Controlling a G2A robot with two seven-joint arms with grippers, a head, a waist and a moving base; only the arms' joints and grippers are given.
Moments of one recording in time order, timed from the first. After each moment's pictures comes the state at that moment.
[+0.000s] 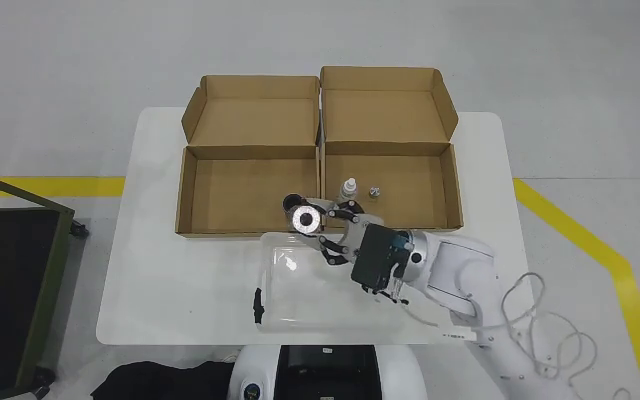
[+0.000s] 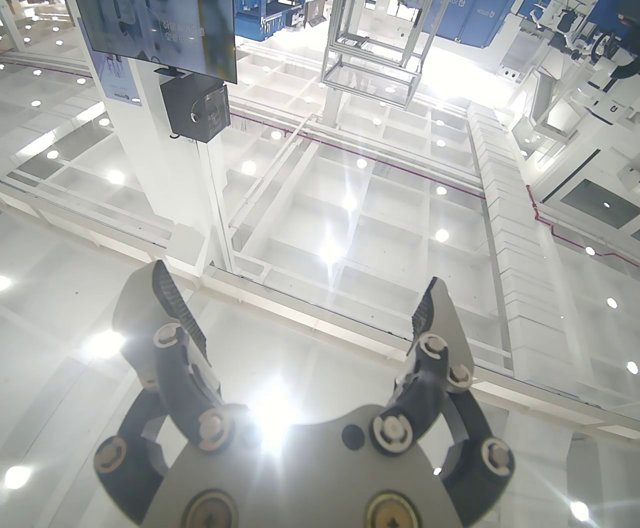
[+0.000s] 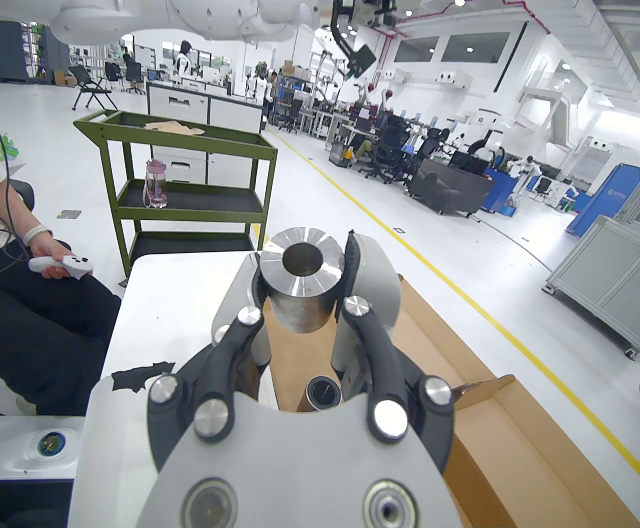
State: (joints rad) left arm -0.17 -0.33 -0.48 -1.21 3.07 0.34 0.06; right arm -1.16 -1.19 1.07 -1.97 -1.34 -0.67 -0.02
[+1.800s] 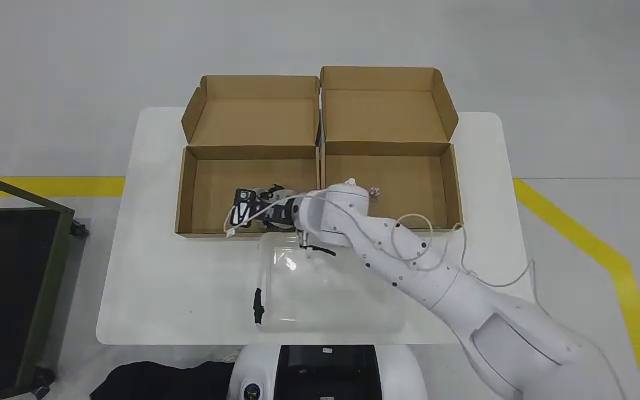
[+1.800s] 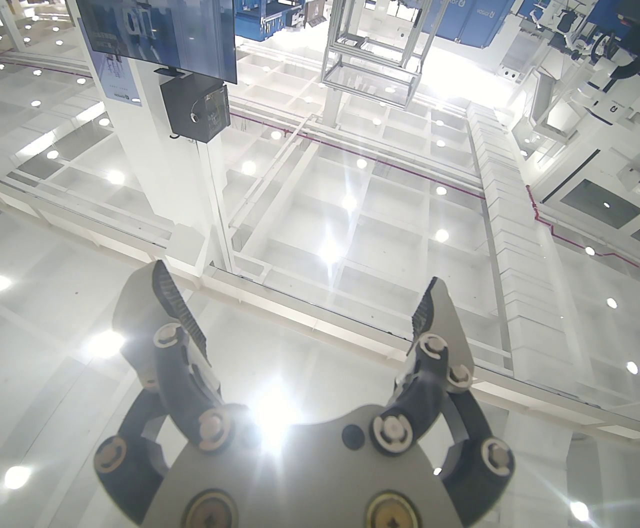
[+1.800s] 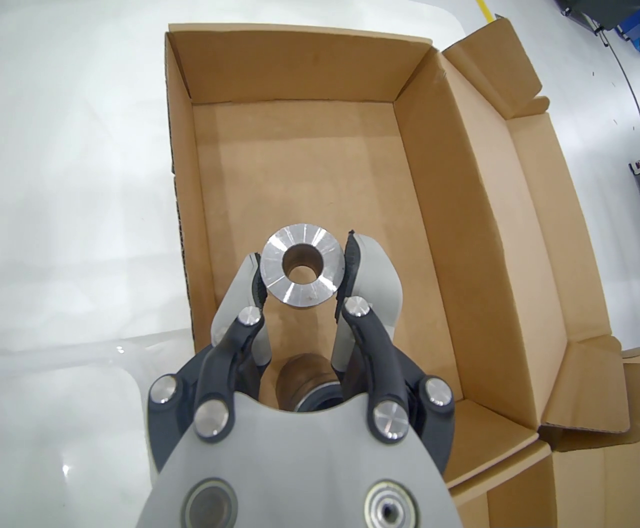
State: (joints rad) left arm -0.17 -0.33 -0.48 -1.21 3.07 0.34 0.06; right arm -0.54 -1.51 0.50 -1.17 -1.32 -0.48 0.41
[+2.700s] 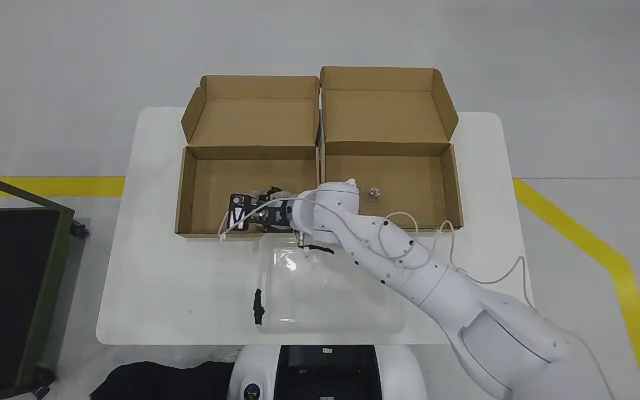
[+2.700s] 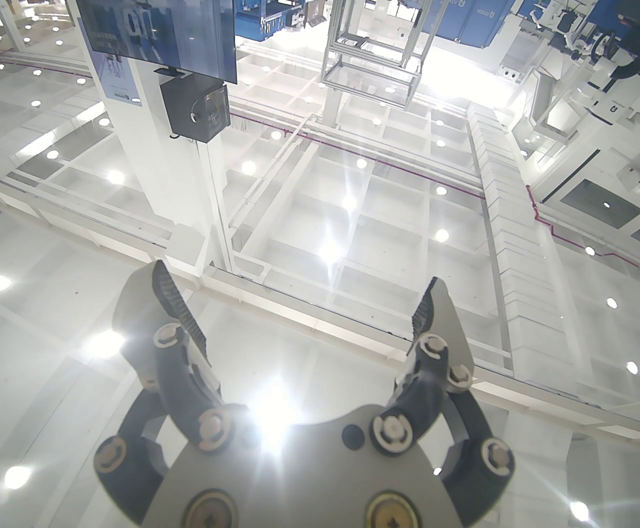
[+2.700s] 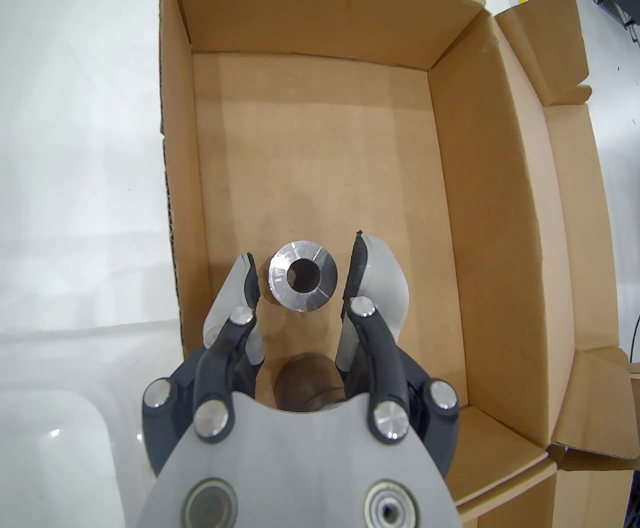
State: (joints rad) left arm -0.17 -0.33 -0.48 -1.21 3.07 0.34 0.06; right arm -0.53 -1.56 0.52 -1.11 -1.38 -0.53 0.43
